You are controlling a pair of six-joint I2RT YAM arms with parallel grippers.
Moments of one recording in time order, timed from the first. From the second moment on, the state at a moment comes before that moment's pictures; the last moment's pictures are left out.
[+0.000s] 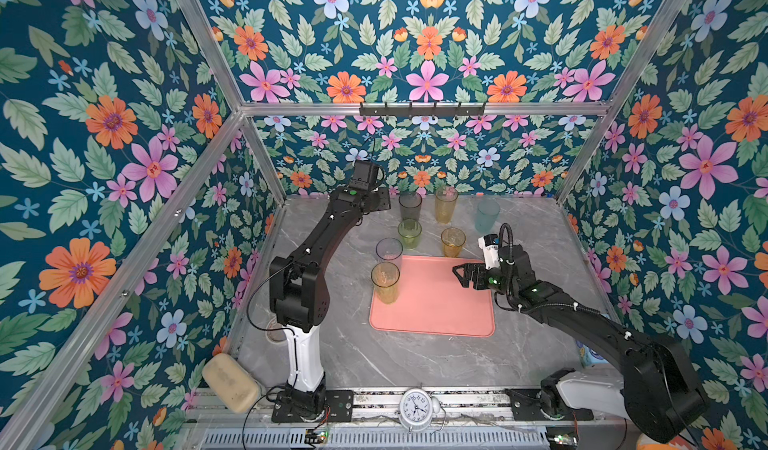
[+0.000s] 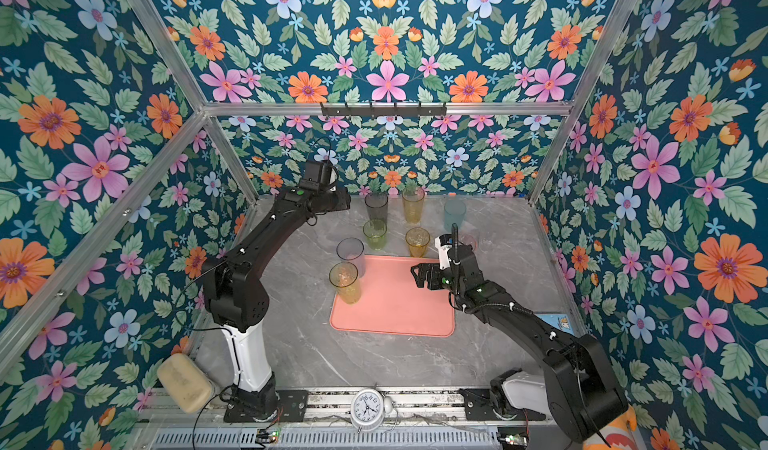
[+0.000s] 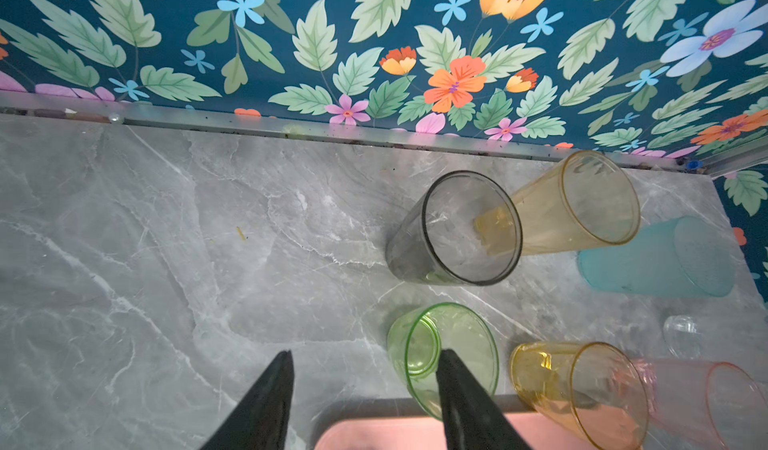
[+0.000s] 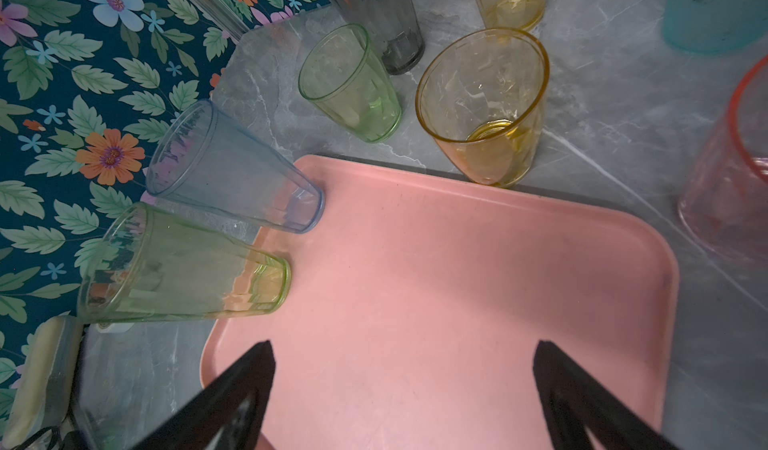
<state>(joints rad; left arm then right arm) -0.37 1.98 1.90 -0.63 -0.04 -0.34 0.43 1.25 0.68 -0.01 -0.22 0.42</state>
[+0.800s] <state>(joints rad) -0.36 2.25 2.05 -0.47 0.04 -0.35 0.43 1.23 0.67 -0.01 -0.21 0.42</state>
